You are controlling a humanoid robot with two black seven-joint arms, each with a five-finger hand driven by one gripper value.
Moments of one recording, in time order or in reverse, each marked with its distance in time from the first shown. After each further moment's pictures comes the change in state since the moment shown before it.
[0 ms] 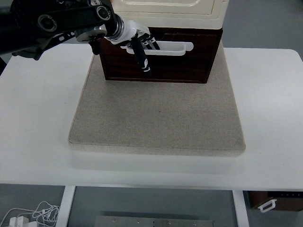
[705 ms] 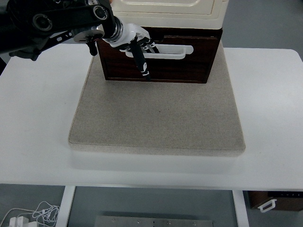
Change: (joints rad) left arm -0.002 0.018 0.010 -0.021 -0.013 -0.024 0.006; right arm 0.000 0.000 0.000 0.000 0.000 0.000 0.000
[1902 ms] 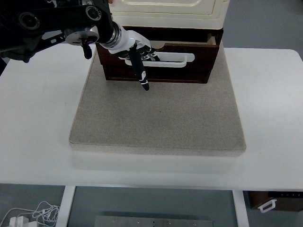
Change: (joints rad) left arm -0.023 0.052 0.007 -0.100 -0.040 -0.051 0.010; right arm 0.000 0.000 0.000 0.000 0.000 0.000 0.000
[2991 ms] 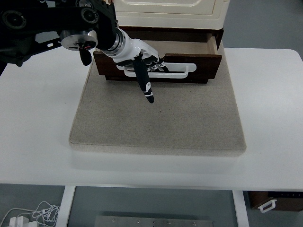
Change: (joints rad) left arm -0.047 0.047 0.002 -0.158 -0.060 -0.010 0.011; right arm 0.000 0.000 0.000 0.000 0.000 0.000 0.000
